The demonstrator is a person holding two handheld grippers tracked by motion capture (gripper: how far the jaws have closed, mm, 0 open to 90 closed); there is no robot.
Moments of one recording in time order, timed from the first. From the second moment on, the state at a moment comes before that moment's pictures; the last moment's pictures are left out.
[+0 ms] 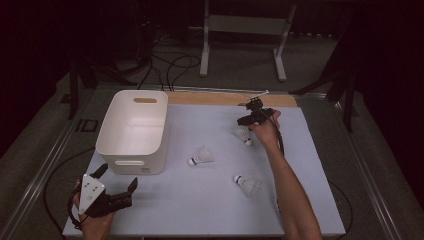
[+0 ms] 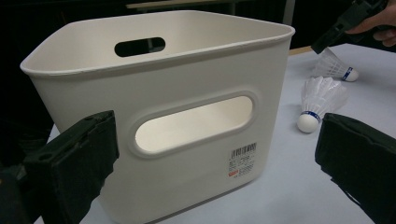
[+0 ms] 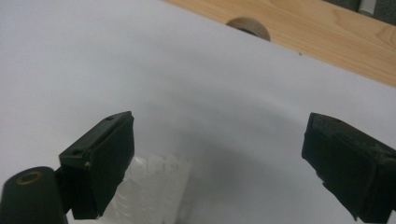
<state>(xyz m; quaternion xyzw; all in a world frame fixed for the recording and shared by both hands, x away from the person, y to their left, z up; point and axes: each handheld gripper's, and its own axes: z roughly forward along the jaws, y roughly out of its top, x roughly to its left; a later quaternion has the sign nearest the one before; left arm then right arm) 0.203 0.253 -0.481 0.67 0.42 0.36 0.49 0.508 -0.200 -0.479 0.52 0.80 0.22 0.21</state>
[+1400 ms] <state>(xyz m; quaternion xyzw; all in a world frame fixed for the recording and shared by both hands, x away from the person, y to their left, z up) 0.203 0.249 -0.480 0.67 0.42 0.36 0.49 0.442 -0.226 -0.457 0.50 0.82 0.25 0.13</state>
